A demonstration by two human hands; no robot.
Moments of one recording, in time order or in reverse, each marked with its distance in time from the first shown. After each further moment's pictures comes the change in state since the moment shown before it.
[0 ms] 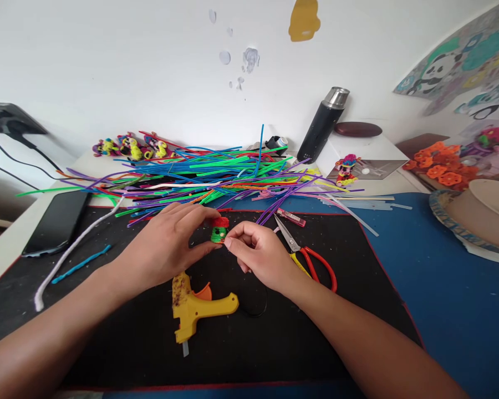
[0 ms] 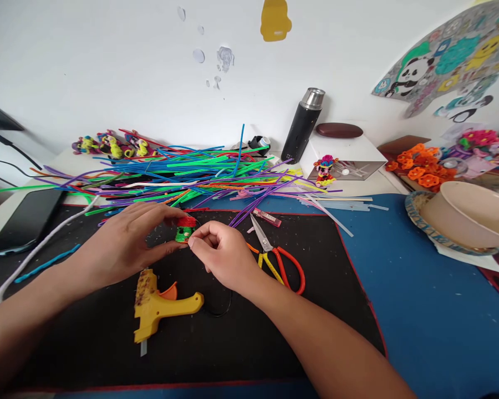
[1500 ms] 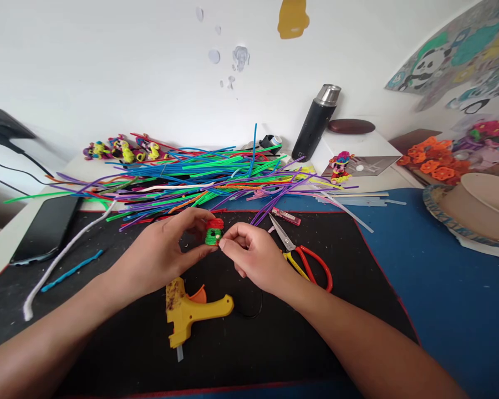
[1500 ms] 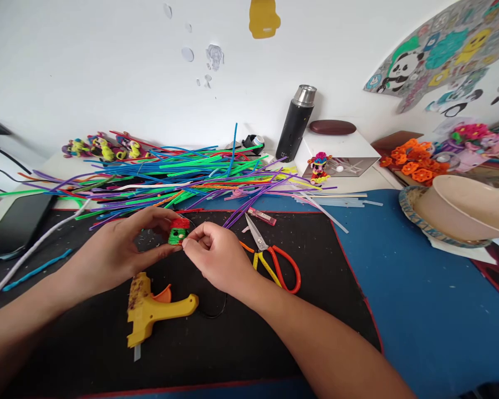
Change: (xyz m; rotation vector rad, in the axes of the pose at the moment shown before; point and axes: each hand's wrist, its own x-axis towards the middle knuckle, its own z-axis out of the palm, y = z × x) left_hand 0.005 0.019 -0.004 -0.340 -0.048 -0.299; right_hand -0.003 -0.010 0.005 0.003 0.056 0.105
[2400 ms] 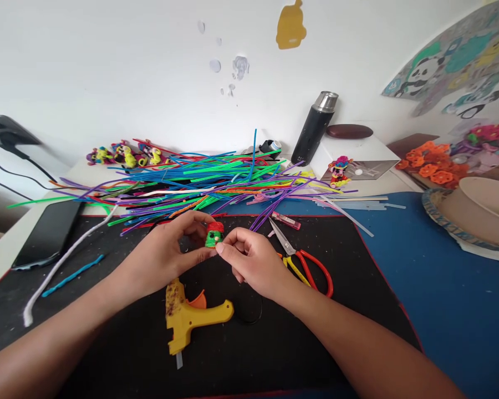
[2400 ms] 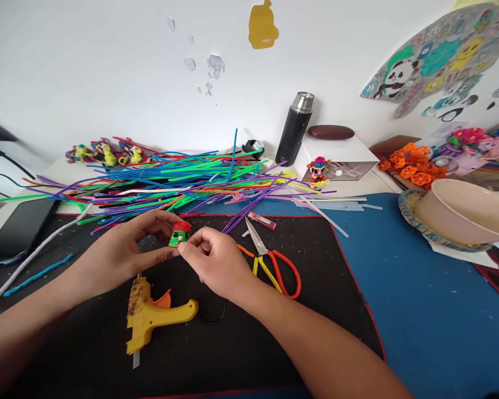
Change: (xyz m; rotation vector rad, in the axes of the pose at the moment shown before) left_hand 0.004 -0.003 0.001 -0.158 -0.034 -0.093; right_hand 0.002 0.015 -0.003 -0.004 -0.058 -0.082
